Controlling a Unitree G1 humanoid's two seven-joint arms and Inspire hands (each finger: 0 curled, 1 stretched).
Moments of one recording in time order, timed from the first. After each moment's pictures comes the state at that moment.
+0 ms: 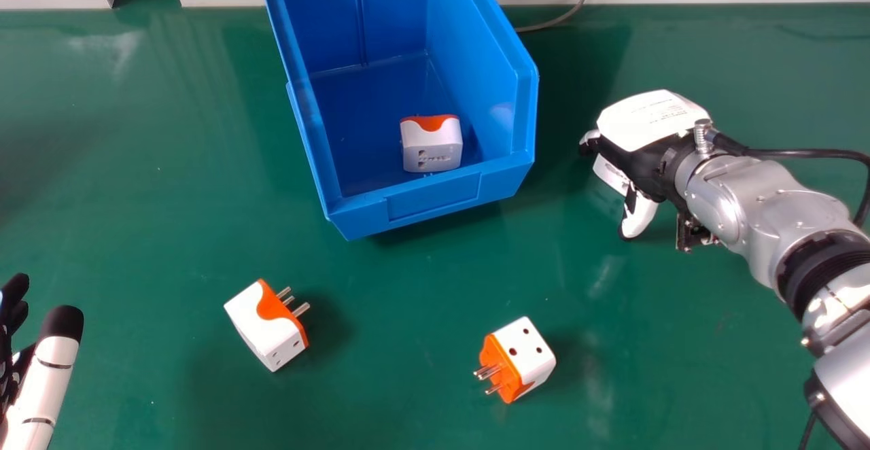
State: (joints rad) left arm 0.75 0.17 0.42 -0.38 -0.02 -0.24 -0.11; right arm -0.97 -0.39 0.68 1.26 -0.90 -0.18 0.01
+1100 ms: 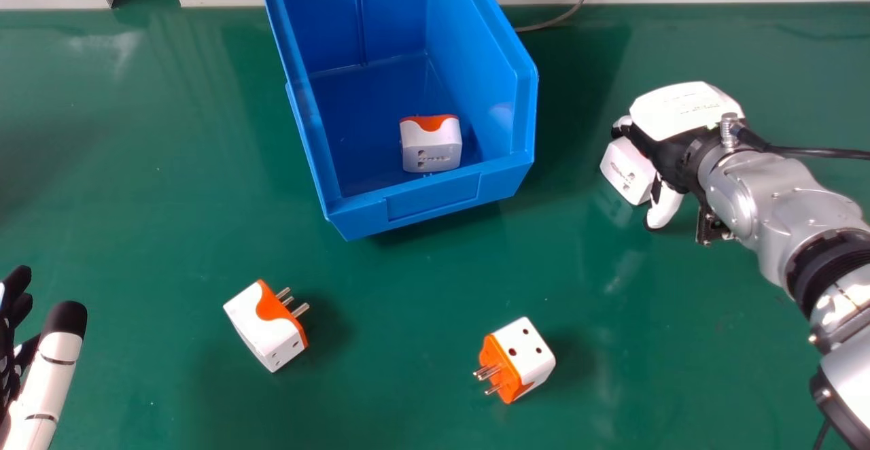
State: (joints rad) left arm 0.75 0.17 0.42 -0.38 -0.01 -0.25 -0.12; right arm -0.97 -0.41 0.67 1.28 -0.88 -0.10 0.00
